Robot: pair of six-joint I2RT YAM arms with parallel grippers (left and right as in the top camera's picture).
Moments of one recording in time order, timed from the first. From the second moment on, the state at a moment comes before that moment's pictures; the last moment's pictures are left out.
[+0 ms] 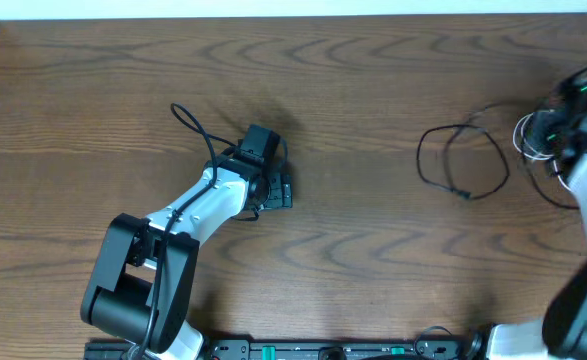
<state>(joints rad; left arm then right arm) -0.38 1.74 0.94 -0.55 0.02 -0.46 -0.35 1.62 1.11 -0.32 0.02 -0.04</state>
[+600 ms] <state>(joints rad) -0.38 1.74 0.94 -0.55 0.03 -0.46 -0.50 1.47 1.17 -0.35 0.35 0.03</state>
